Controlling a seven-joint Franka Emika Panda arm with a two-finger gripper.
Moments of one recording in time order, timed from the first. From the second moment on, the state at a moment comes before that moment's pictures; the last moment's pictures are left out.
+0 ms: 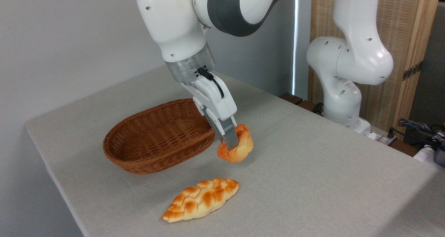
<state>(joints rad) 0.05 -0.08 -0.08 -1.96 0.07 1.67 0.91</state>
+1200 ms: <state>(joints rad) 0.05 -0.08 -0.08 -1.95 0.08 1.69 0.91</state>
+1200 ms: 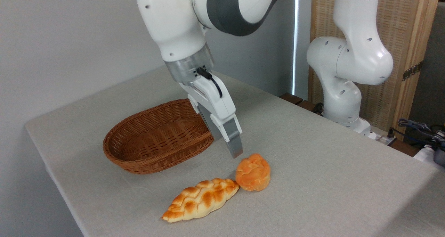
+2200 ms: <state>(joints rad) 0.05 0.00 -0.07 -1.60 -0.09 1.69 0.62</state>
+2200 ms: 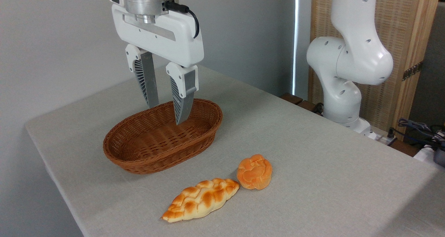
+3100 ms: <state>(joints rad) 0.02 -0.02 -0.05 -1.63 -0.09 1.62 0.74</state>
